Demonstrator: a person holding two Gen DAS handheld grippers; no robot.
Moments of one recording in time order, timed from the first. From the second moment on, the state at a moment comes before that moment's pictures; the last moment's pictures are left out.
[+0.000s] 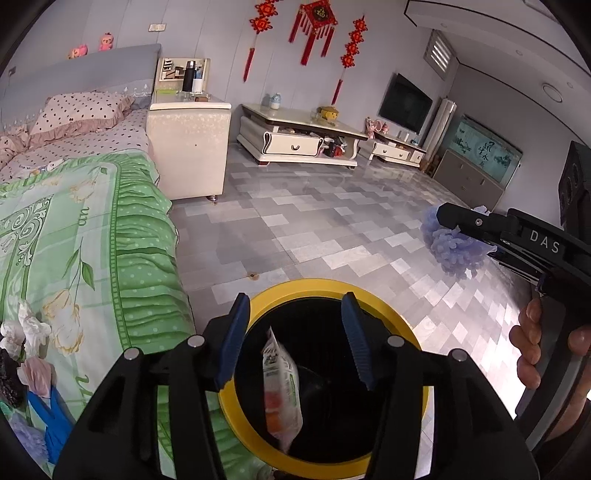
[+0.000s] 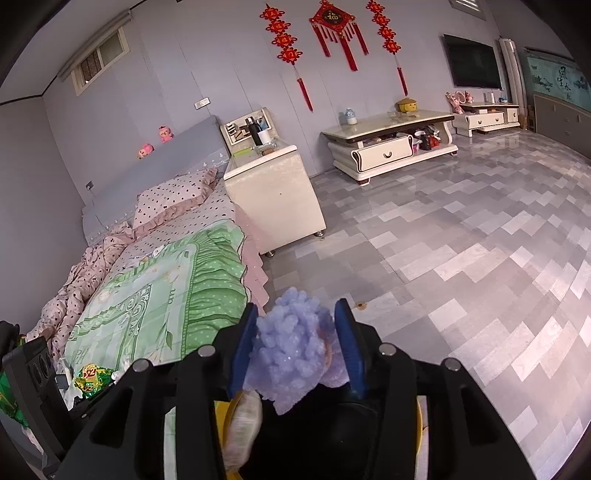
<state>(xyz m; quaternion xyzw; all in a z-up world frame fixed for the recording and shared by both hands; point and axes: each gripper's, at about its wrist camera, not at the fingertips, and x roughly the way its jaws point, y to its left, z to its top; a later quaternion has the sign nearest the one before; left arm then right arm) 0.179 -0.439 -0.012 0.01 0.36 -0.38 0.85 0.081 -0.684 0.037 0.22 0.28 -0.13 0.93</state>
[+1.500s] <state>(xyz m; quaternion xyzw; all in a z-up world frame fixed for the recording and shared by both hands) 0.200 -0.092 0.033 -0.02 0.30 -0.09 0.95 0.114 -0.446 0.085 0.11 0.29 0.06 0.95</state>
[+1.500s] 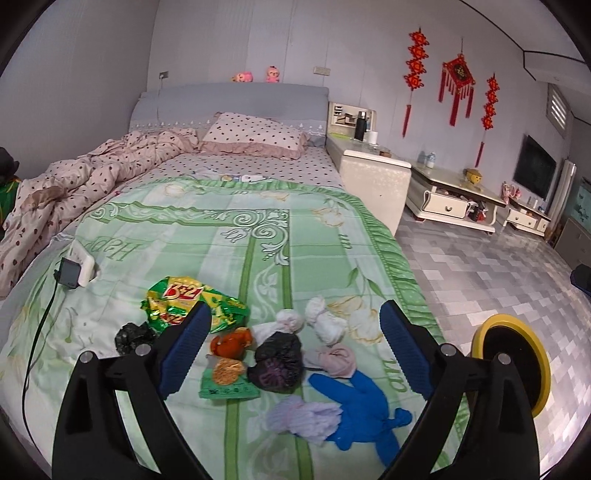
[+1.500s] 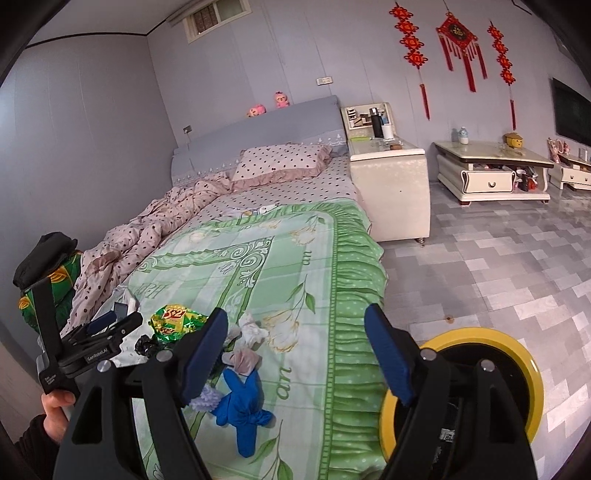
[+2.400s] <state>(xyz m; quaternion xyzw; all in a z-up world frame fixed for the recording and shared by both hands) 0.274 0.085 -0.094 -0.07 0.39 0.08 0.91 0.173 -0.278 -0.023 0.02 0.42 0.19 0.89</state>
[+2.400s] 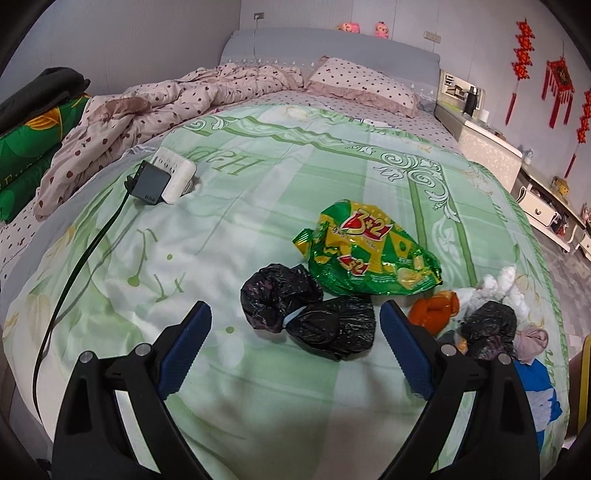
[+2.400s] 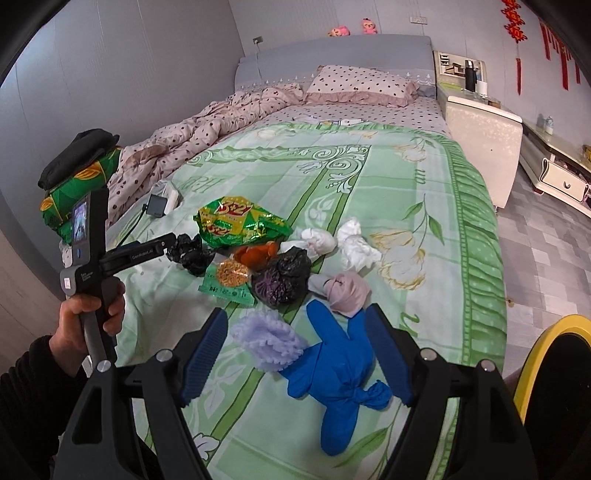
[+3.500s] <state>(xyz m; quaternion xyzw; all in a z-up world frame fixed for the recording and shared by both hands) 0.320 0.102 -0.158 -0.08 0.41 0.04 0.91 0.203 -0.232 -0.119 -0.02 0.47 0.22 0.86</state>
